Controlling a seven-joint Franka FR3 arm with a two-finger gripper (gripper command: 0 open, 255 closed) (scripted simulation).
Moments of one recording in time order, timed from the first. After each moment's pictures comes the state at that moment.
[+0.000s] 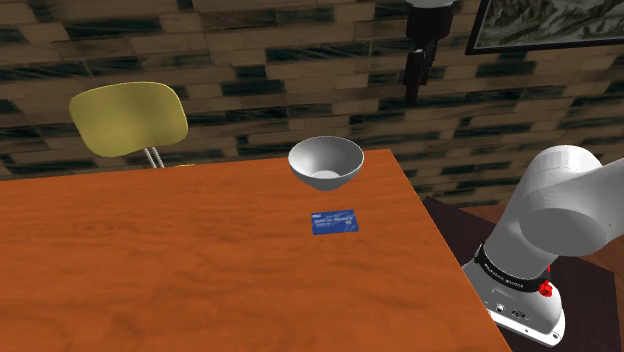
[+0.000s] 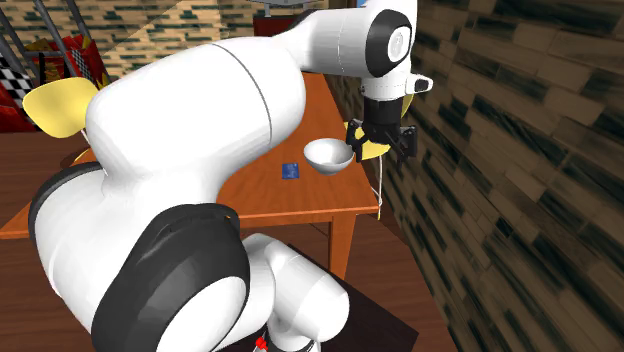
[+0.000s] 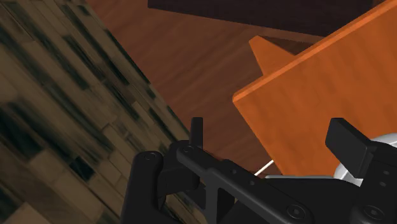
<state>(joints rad) 0.02 -0.80 0.00 -2.31 -0.09 1.51 -0.14</state>
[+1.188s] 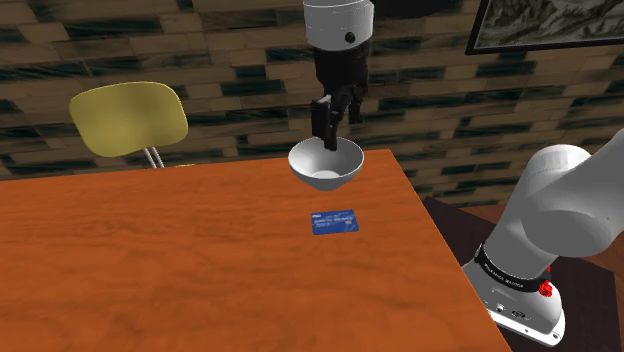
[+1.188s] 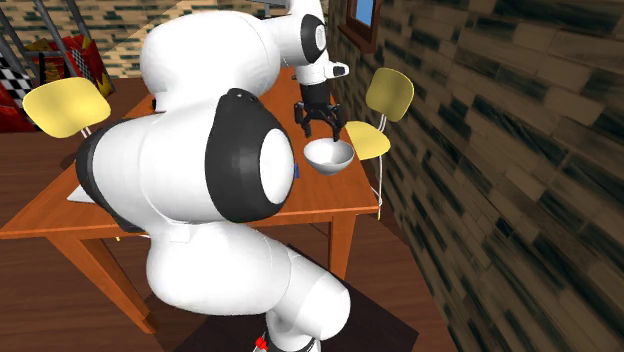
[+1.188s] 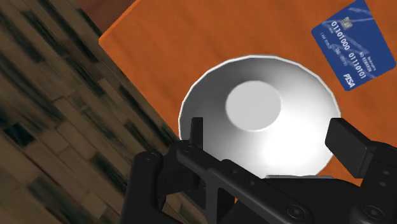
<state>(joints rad) 0.07 -0.52 0.40 -2.14 0.02 1.63 0.30</state>
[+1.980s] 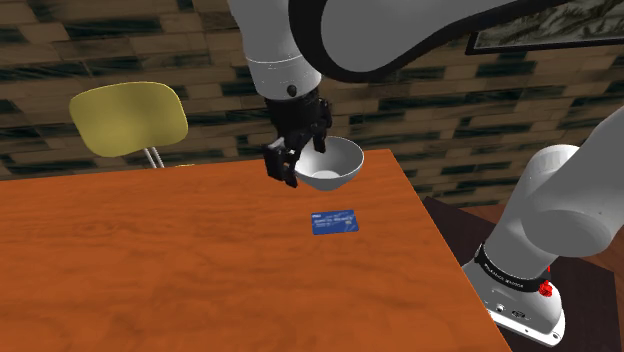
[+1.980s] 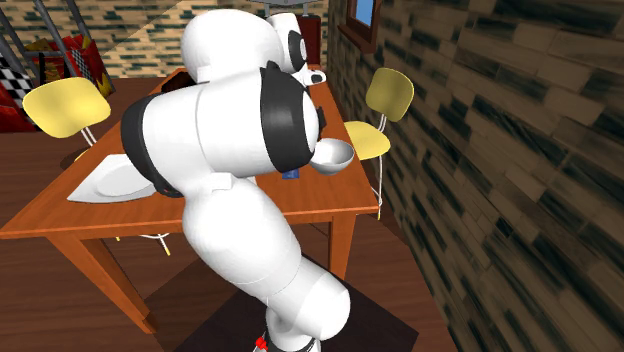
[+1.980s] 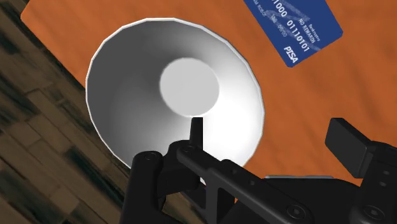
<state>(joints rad) 0.07 -0.32 0.56 -2.06 -0.02 1.72 0.51</state>
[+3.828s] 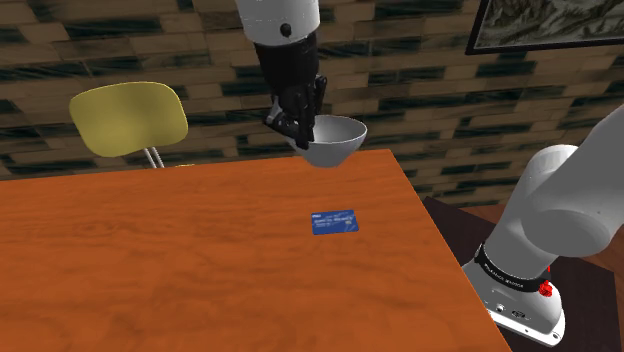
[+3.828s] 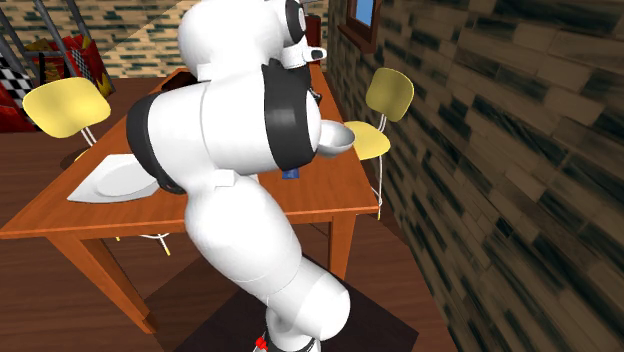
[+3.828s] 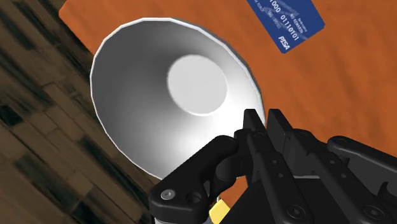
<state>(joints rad) 0.06 -0.30 0.55 -1.89 -0.03 1.57 0.49</state>
